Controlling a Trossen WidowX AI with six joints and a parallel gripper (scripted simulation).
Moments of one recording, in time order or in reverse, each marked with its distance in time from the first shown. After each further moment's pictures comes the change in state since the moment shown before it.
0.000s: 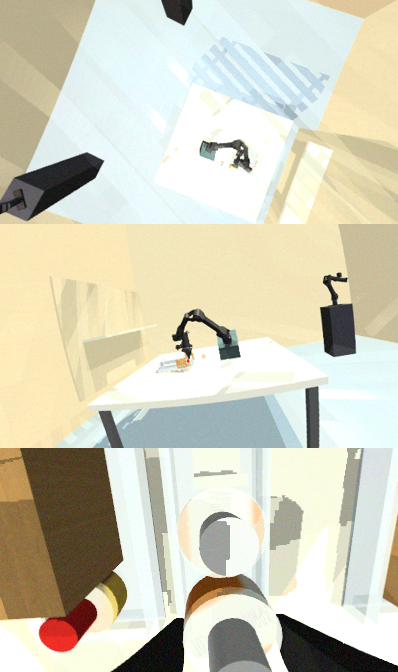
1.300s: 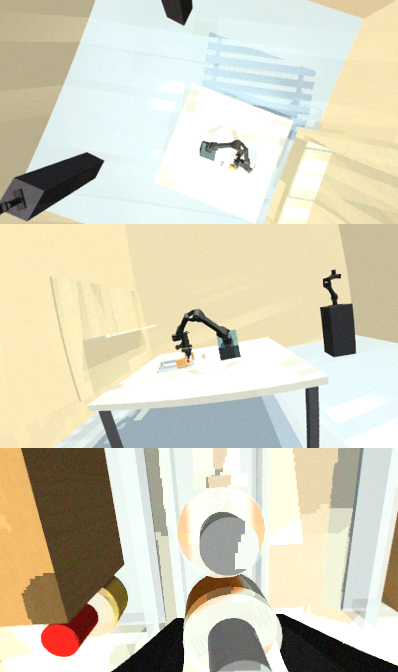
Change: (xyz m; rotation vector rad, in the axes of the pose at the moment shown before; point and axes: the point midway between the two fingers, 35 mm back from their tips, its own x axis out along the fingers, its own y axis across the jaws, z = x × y) arm 0.000 0.000 0.003 0.000 0.000 0.000
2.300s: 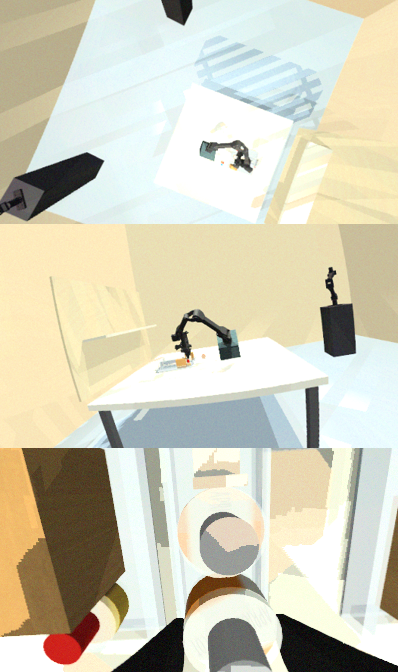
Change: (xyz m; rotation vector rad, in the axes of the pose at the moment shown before) arm 0.000 0.000 0.004 0.000 -0.003 -0.001
